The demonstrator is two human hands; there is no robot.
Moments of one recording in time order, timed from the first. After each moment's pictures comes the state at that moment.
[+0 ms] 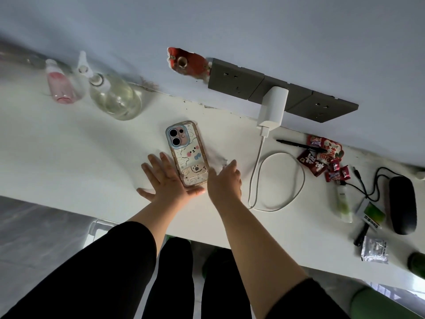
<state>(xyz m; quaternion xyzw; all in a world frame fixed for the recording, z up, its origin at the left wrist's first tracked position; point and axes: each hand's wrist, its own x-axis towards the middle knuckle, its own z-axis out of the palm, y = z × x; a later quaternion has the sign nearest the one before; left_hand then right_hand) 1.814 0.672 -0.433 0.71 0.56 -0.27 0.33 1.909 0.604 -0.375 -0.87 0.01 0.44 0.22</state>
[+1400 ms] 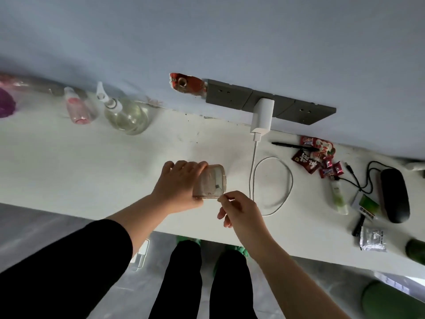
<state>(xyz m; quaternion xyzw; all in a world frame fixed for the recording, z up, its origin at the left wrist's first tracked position) 1.812 0.705 -0.371 0.96 0.16 -0.19 0.15 1.888 0.535 -0.310 -0.78 -0.03 0.48 0.39</state>
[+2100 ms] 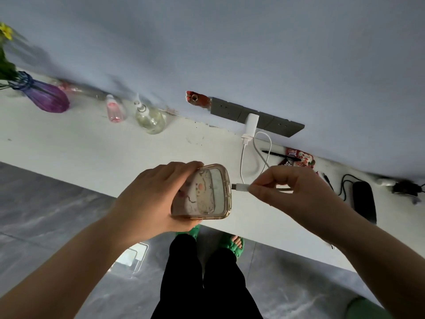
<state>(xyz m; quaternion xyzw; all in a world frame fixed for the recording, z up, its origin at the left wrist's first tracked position) 1.757 0.662 -0.141 0.96 0.16 -0.03 0.24 1.961 0.492 -0.093 -0.77 -0.33 0.44 0.31</state>
